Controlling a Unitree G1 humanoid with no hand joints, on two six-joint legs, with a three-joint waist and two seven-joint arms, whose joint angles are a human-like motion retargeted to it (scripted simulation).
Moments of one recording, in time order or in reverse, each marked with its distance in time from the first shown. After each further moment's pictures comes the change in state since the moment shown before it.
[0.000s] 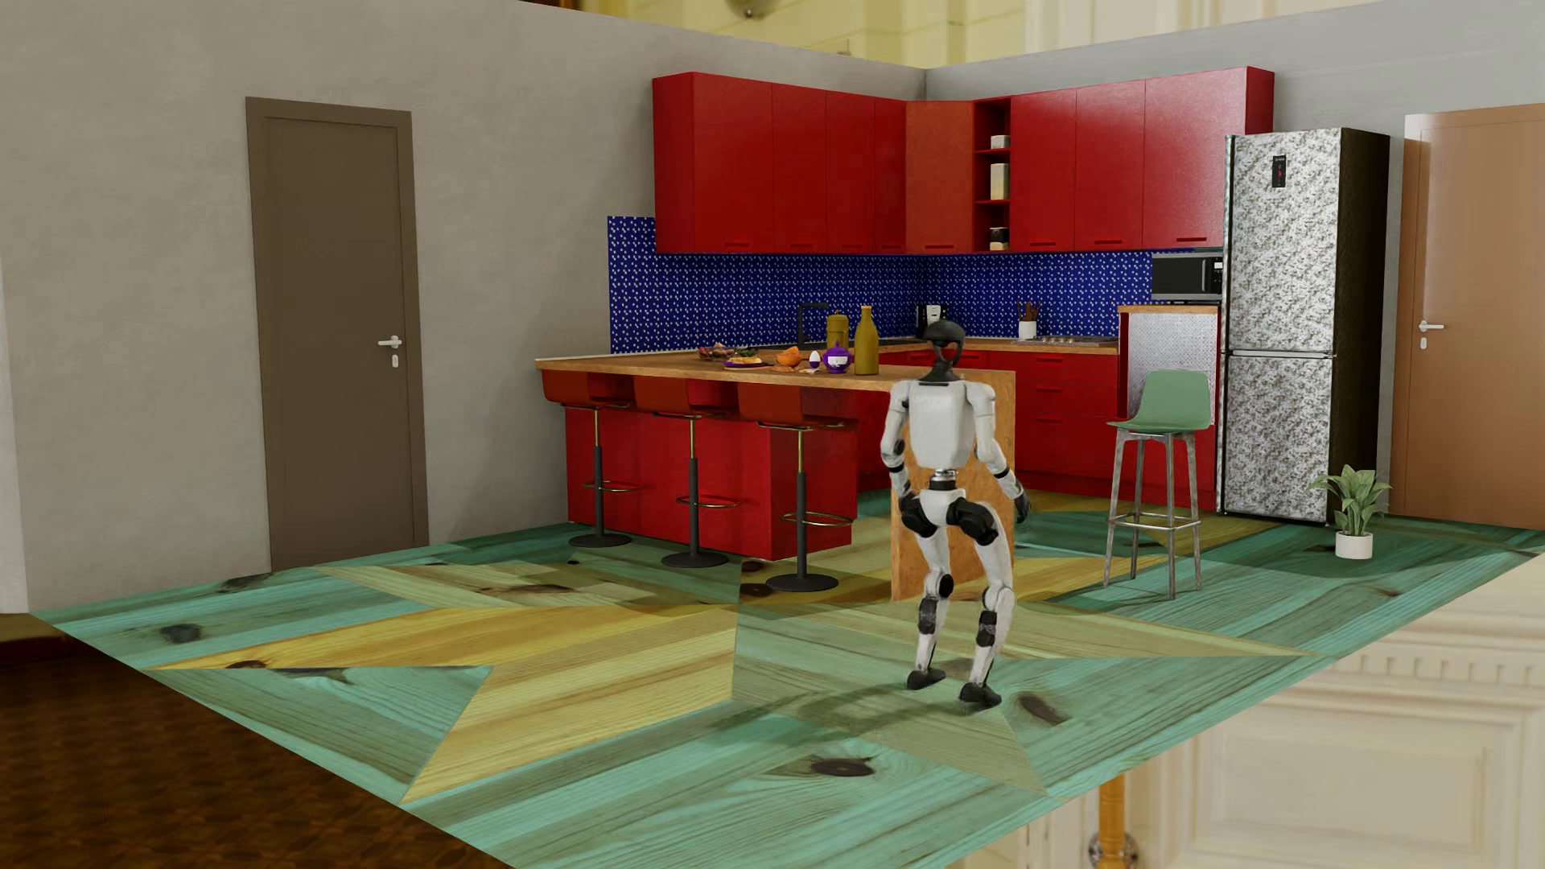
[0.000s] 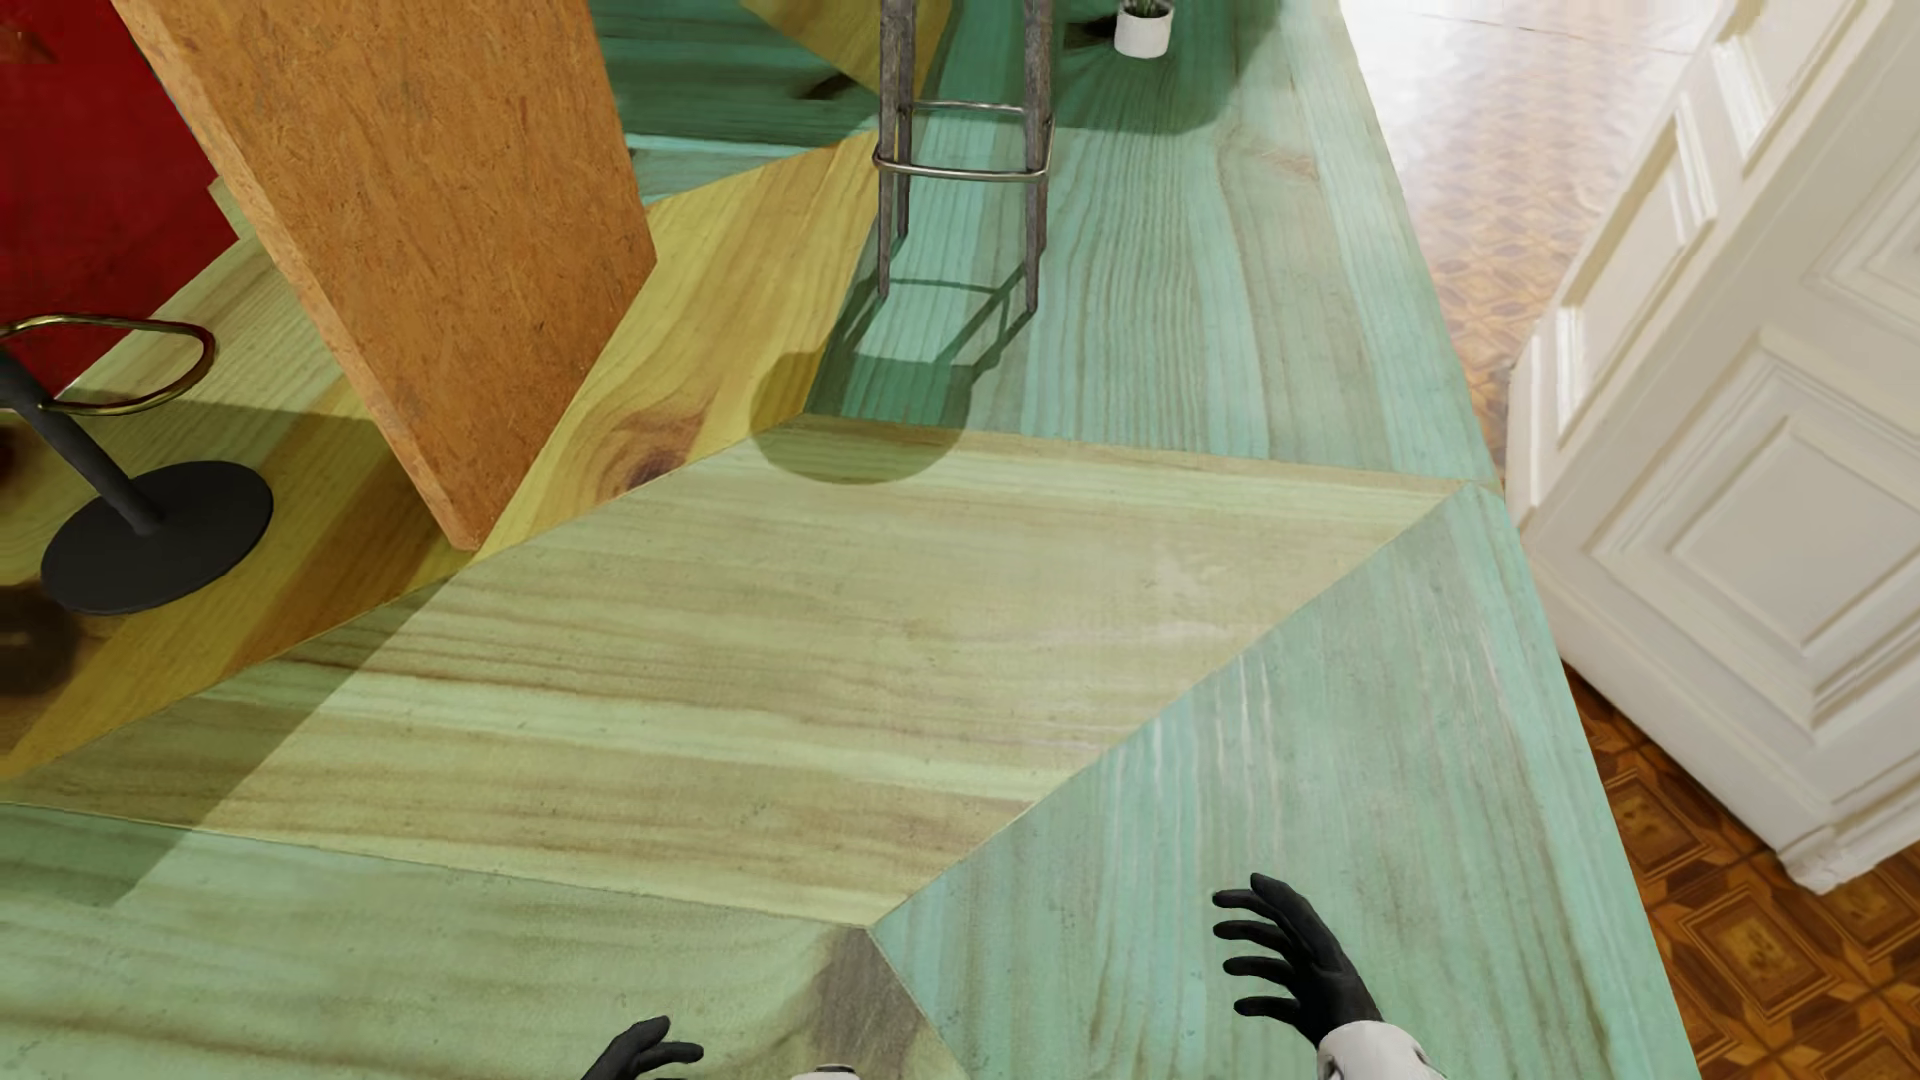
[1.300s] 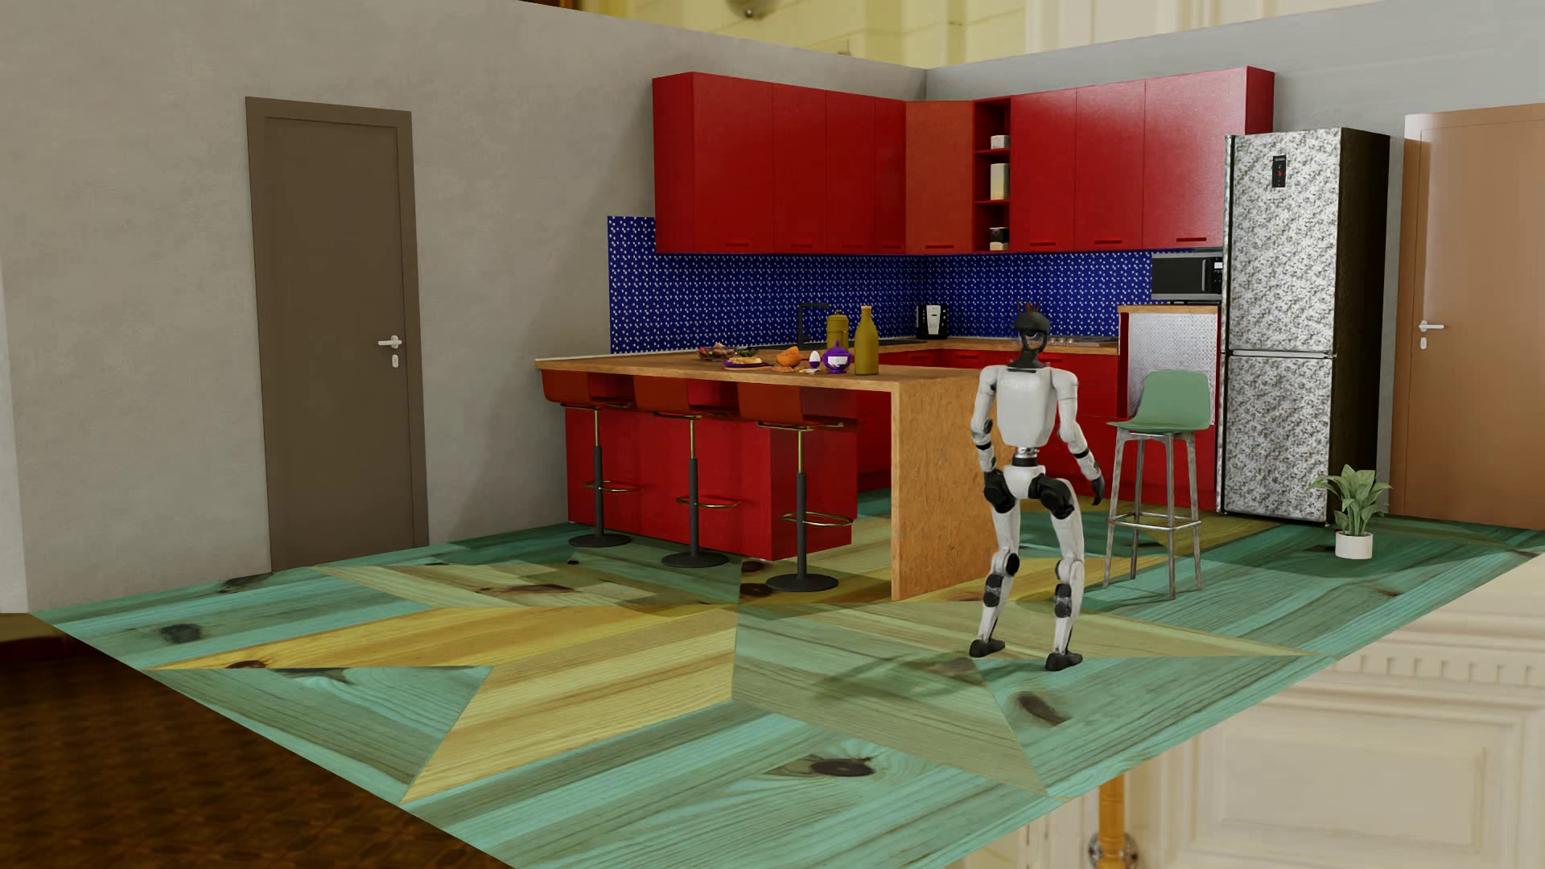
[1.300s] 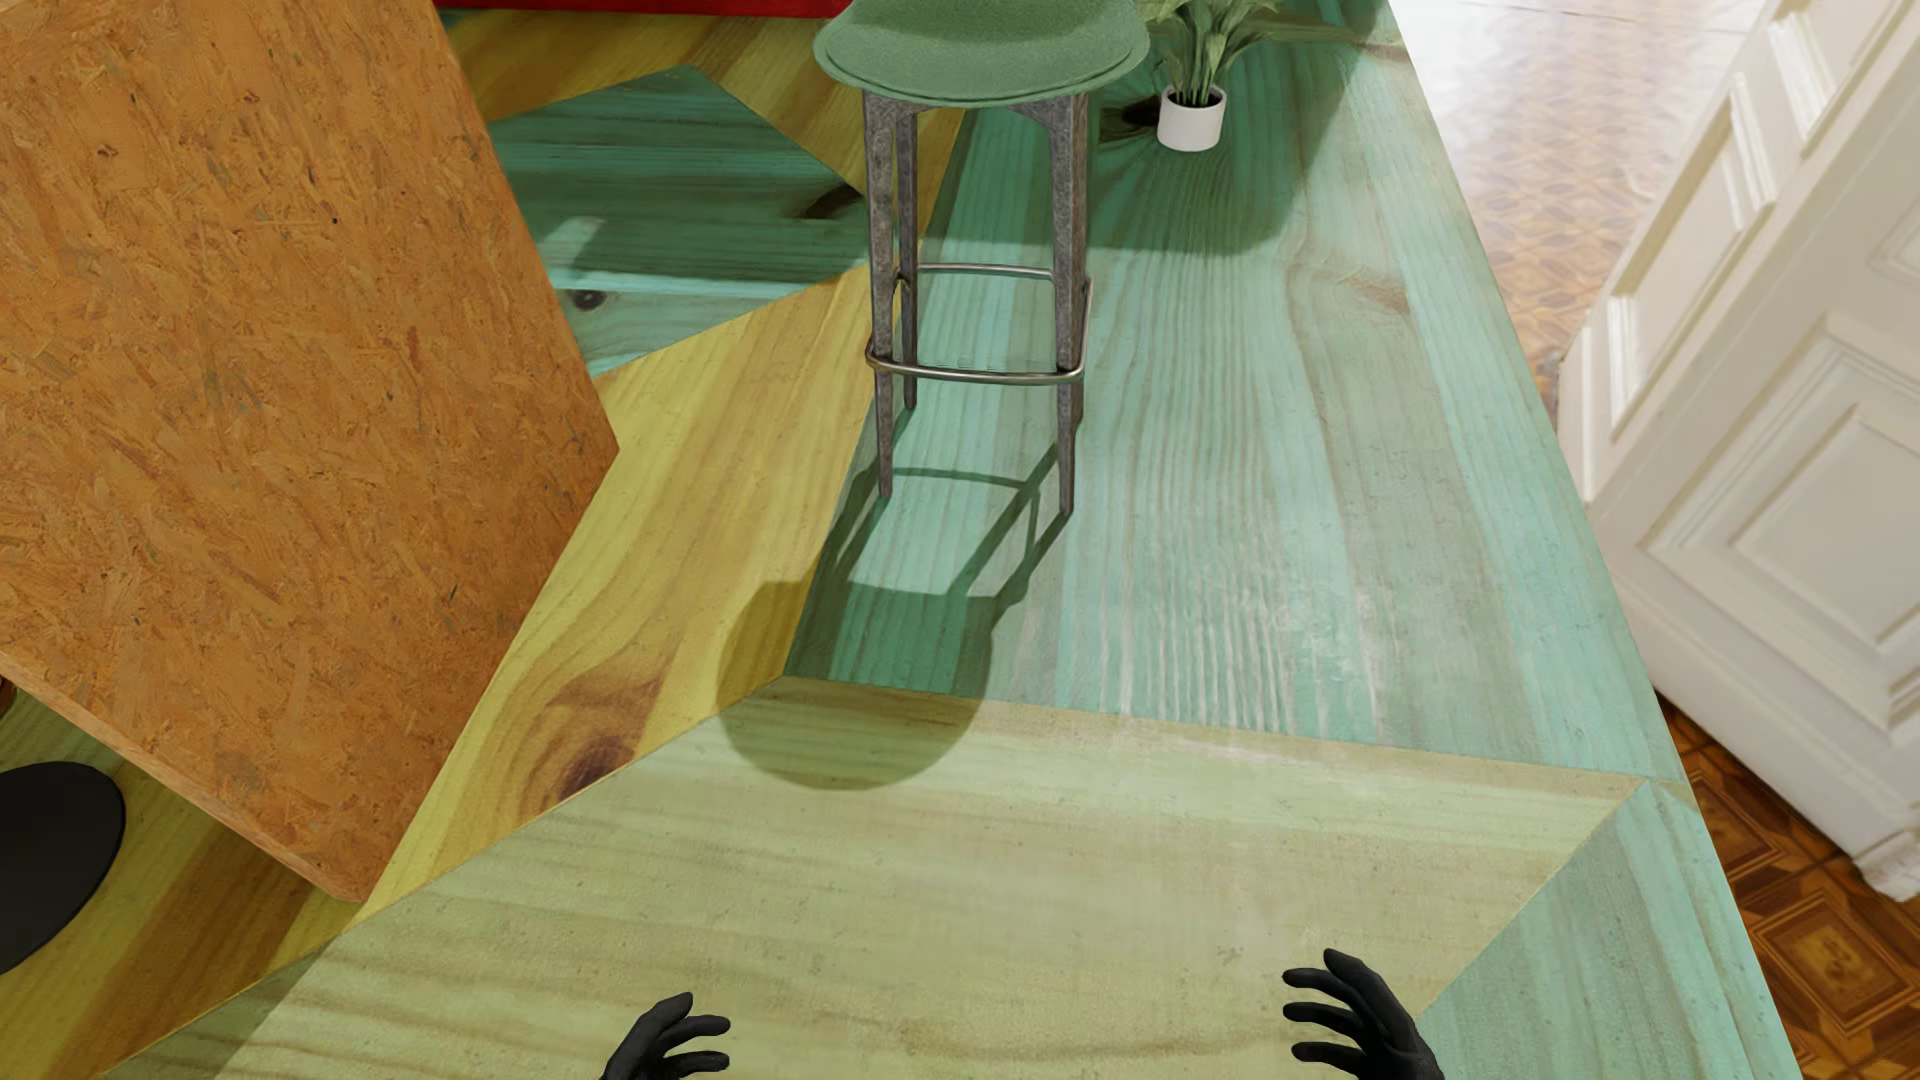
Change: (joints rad) body 0.211 0.078 0.002 -0.022 -0.043 0.006 -0.018 0.002 -0.021 -0.110 -0.271 -0.014 0.090 -0.119 -0.049 -0.052 -0.048 -0.034 -0.004 -0.001 -0.061 -0.005 0.011 -0.045 0.045 -0.017 0.020 0.043 0.021
